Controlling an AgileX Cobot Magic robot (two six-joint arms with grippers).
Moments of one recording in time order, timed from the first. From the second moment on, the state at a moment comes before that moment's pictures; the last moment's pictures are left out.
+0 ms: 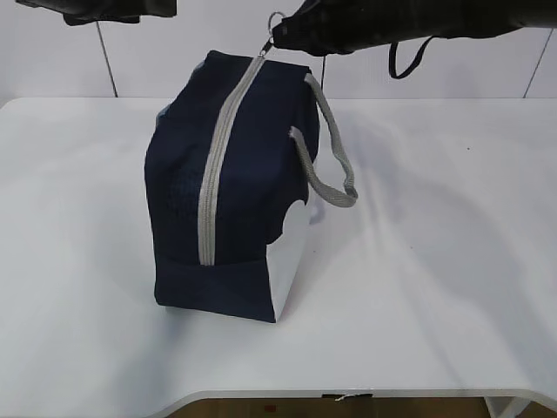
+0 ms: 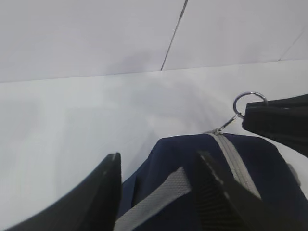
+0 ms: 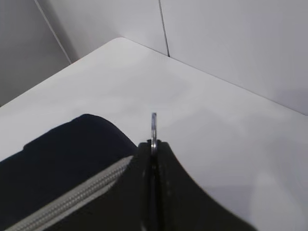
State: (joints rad) left arm -0.40 1.58 -1.35 -0.25 0.32 -0.03; right arm 0.24 1.96 -1.63 1.26 0.54 -1.28
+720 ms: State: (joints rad) left arm -0.40 1.74 -1.65 -0.32 0.66 0.02; right arm 0.22 1.95 -1.63 1.20 0.60 -1.23
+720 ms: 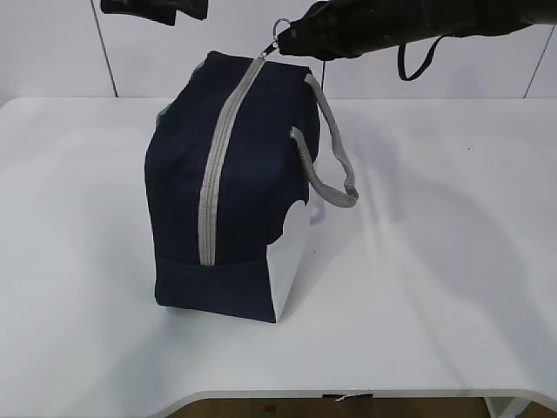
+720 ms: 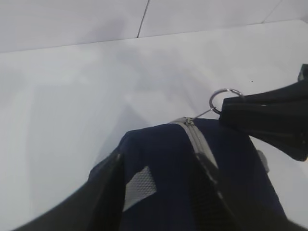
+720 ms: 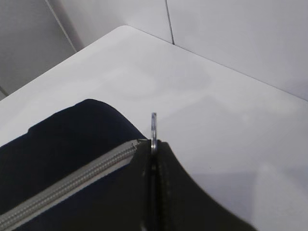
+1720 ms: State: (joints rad) left arm -0.40 1.89 -1.67 -0.38 0.59 0.05; right arm 0.22 1.95 -1.63 1.20 0.61 -1.22
